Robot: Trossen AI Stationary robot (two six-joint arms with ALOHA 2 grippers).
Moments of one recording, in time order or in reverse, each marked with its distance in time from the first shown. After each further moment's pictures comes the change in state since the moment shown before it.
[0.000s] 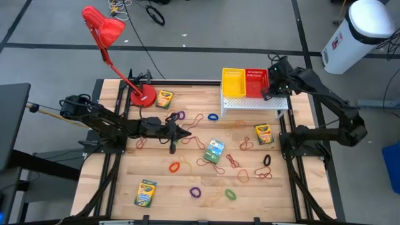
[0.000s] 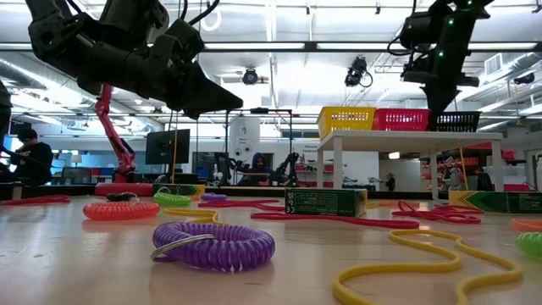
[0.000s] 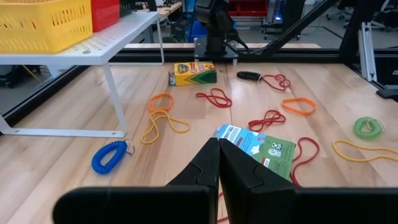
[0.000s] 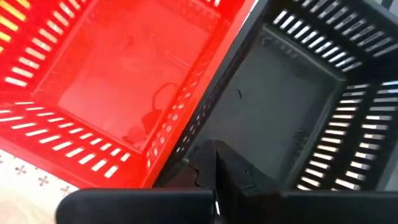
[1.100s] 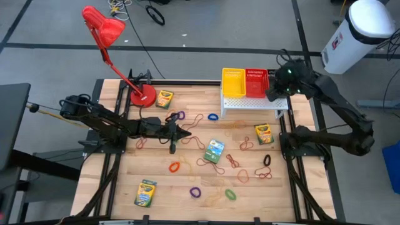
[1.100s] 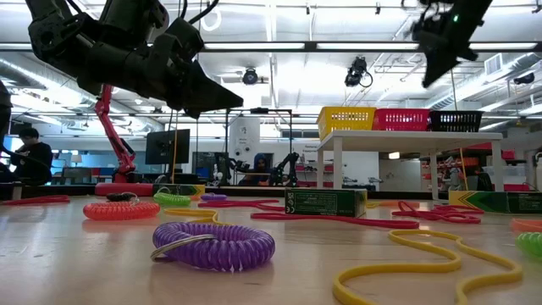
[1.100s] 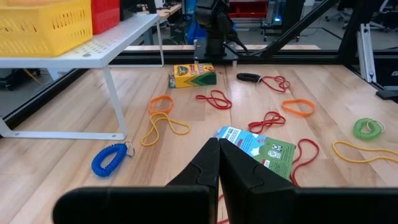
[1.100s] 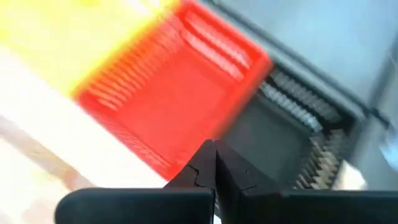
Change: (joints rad) left arm 0.000 0.000 0.000 0.007 0.004 0.006; right arm 0.111 -0.185 0.058 0.043 -0.026 -0.090
